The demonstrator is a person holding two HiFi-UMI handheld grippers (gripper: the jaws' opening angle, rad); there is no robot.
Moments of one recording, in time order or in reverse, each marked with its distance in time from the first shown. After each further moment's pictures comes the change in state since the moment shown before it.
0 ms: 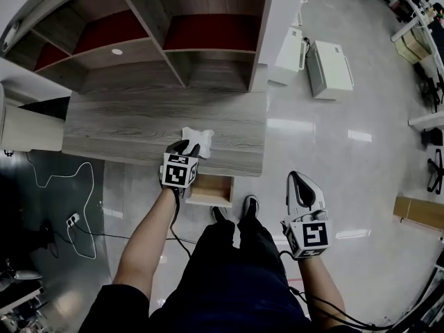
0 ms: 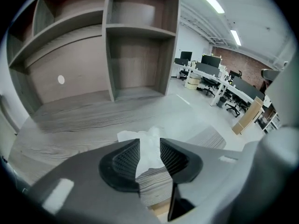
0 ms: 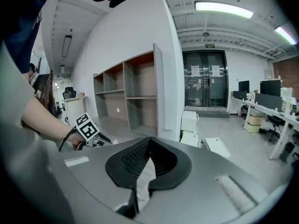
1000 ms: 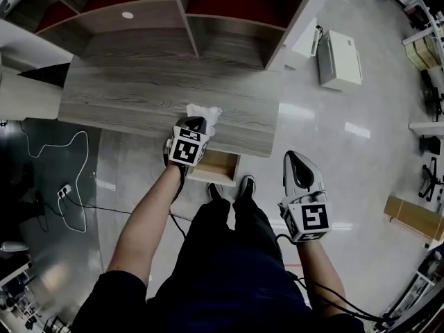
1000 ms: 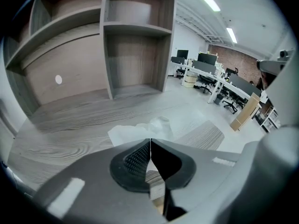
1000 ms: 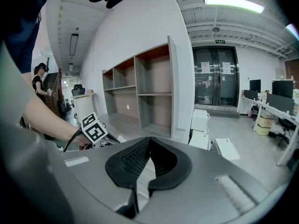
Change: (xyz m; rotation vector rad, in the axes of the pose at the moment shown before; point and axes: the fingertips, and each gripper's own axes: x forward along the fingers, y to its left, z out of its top) left arm -0.004 -0.001 0.000 0.048 0.003 -0.018; right arm 0.029 0.048 0.009 -0.054 0.013 0.103
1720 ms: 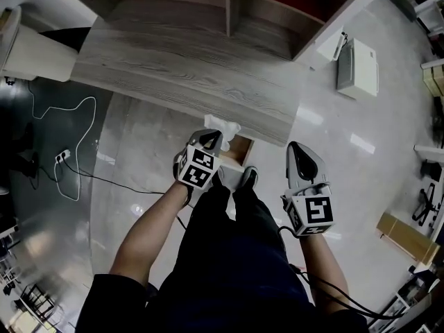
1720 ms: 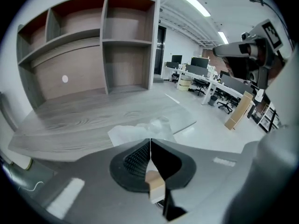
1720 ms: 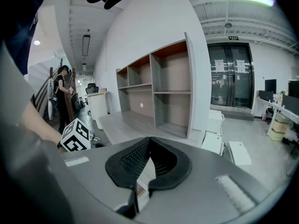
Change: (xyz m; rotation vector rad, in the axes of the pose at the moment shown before) left arm -0.063 -0.062 -0.076 0.010 -0.063 -0.039; right arm 0.006 0.051 -0.008 -0.049 0.042 0.140
